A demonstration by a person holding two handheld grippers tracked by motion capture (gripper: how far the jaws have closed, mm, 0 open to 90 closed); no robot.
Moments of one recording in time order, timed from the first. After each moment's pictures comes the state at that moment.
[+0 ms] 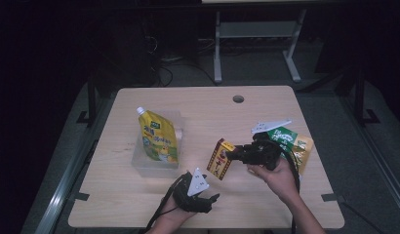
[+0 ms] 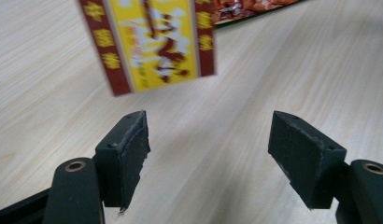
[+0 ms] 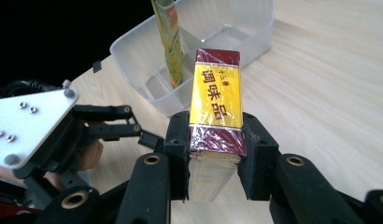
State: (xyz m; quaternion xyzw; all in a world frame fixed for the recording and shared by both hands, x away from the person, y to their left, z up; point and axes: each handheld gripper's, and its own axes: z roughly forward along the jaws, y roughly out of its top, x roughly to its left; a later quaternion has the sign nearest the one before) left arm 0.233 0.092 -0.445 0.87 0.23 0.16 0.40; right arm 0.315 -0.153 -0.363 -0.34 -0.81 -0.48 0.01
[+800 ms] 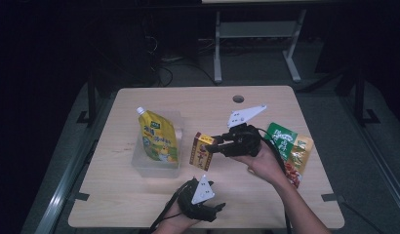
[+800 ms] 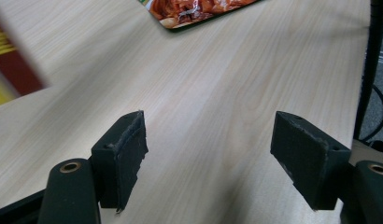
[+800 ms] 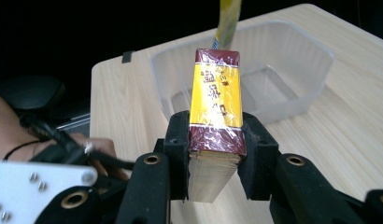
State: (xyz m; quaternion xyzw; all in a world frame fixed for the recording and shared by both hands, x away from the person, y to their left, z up) left arm 0.219 0.081 -0.449 0.88 0.19 0.13 0.41; right arm 0.330 -0.099 -0.325 -0.19 -0.85 -0.49 -0.01
